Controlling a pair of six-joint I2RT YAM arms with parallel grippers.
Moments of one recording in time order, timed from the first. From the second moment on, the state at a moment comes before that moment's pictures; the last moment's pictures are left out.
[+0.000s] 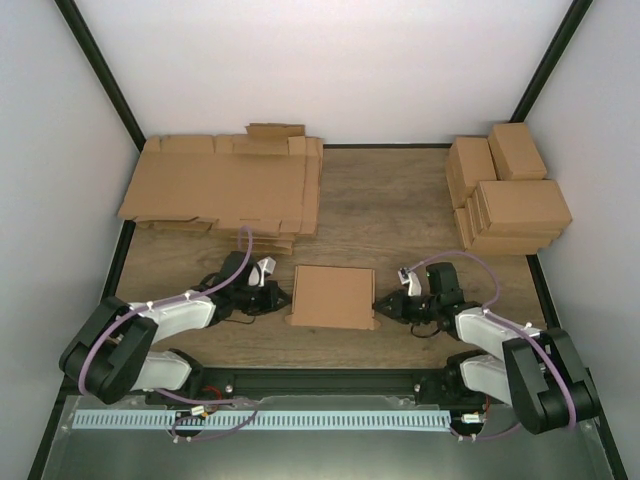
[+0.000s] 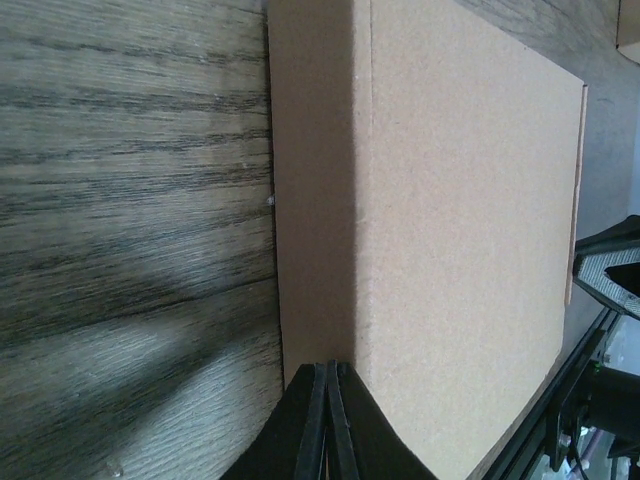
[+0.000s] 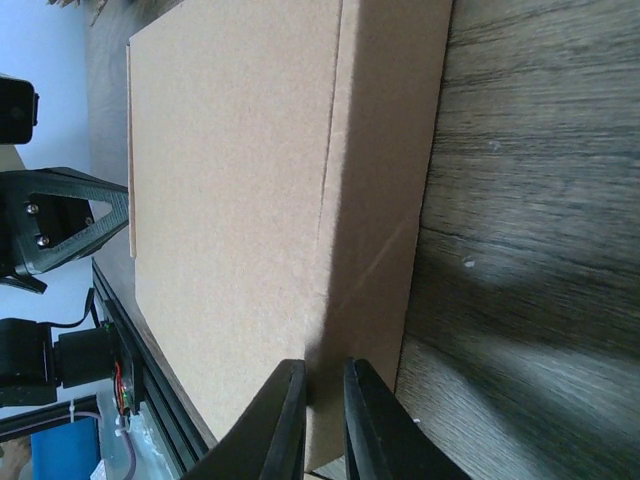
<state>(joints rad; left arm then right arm) -0.54 1.32 0.38 0.08 0.52 -0.75 0.24 1.14 0.20 0.04 -0.78 0.57</state>
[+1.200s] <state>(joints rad) -0.53 1.30 0.36 0.13 0.53 -0.78 0.24 1.20 0.21 0.11 -0.82 0.56</state>
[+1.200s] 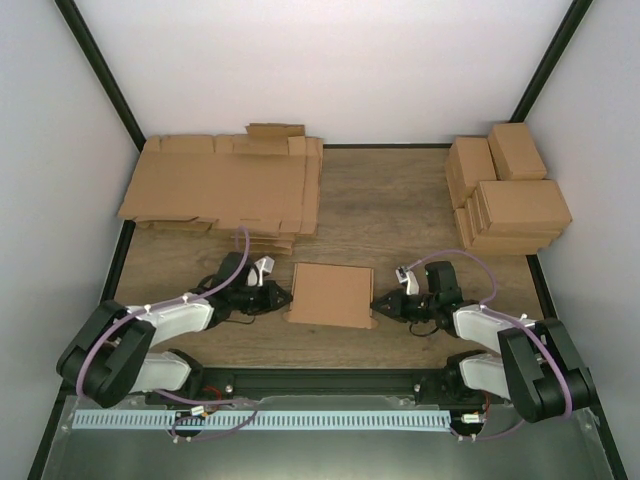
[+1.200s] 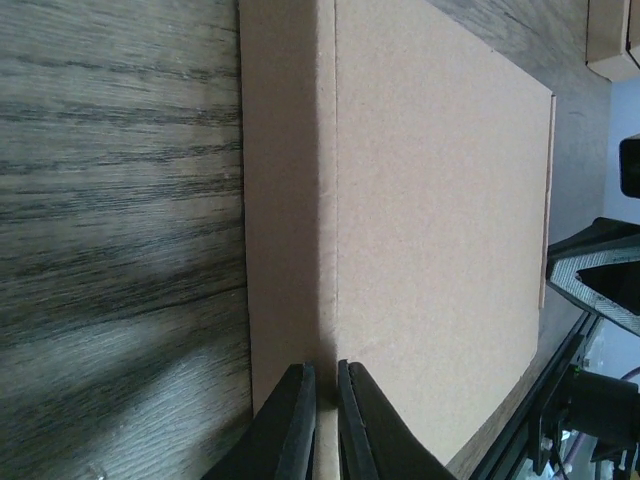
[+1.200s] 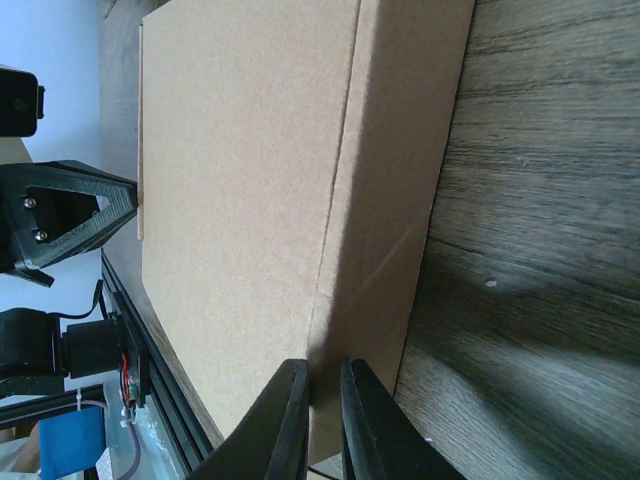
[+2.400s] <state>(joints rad) -0.69 1.48 0.56 0.11 0.11 -0.75 0.27 1.25 0.25 0.09 -0.81 0.56</state>
